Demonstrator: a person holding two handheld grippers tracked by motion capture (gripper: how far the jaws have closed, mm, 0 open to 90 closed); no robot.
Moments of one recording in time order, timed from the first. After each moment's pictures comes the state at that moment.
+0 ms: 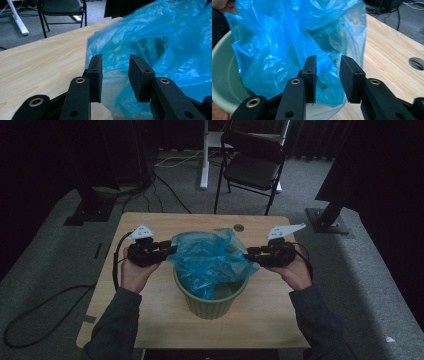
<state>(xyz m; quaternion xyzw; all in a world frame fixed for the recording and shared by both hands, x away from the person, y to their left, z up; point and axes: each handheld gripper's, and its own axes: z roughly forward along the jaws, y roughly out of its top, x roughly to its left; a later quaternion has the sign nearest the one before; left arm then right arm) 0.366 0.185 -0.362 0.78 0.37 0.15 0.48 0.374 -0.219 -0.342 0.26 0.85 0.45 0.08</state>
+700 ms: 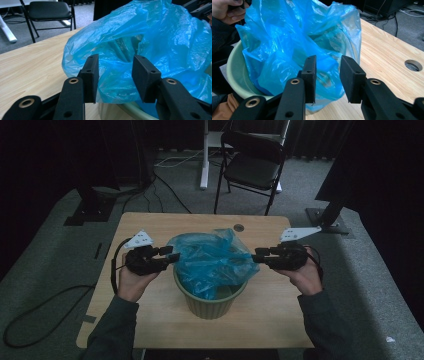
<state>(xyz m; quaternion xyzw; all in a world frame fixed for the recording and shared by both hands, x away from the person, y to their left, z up) 0.339 0.183 -0.352 0.78 0.34 0.13 0.51 0.356 -0.241 -0.332 0.27 0.83 0.48 0.09</state>
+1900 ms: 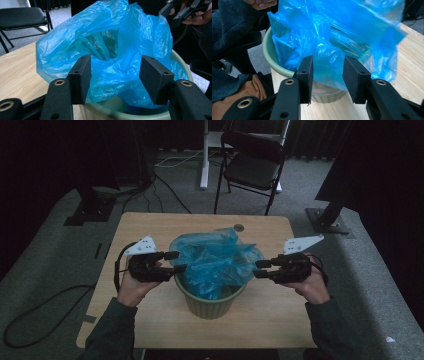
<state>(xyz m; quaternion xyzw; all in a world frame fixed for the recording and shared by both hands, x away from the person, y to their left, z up) 0.325 0.173 -0.348 0.80 0.26 0.10 0.53 0.333 -0.246 -0.336 0.20 0.86 0.48 0.04</state>
